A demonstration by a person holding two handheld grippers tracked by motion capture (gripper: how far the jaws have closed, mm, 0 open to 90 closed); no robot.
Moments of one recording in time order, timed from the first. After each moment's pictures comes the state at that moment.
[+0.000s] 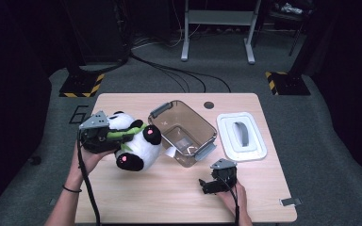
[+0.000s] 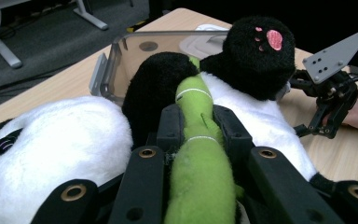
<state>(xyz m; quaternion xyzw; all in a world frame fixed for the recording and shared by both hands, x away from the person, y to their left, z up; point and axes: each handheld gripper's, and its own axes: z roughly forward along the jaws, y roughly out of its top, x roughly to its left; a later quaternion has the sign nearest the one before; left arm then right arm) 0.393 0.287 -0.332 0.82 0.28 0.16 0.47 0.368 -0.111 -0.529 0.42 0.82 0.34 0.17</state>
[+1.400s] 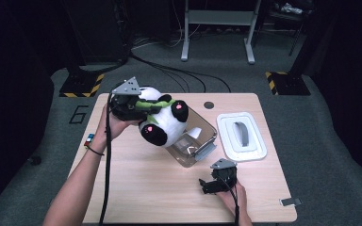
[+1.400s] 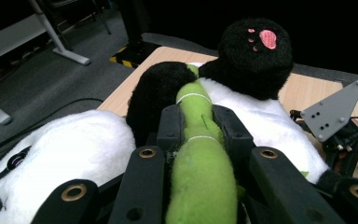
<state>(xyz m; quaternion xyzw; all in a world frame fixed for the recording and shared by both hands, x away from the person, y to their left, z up) 0.456 0.207 -0.274 0.85 0.18 0.17 0.47 0.368 -0.111 -0.530 0.43 0.82 0.34 0.18</state>
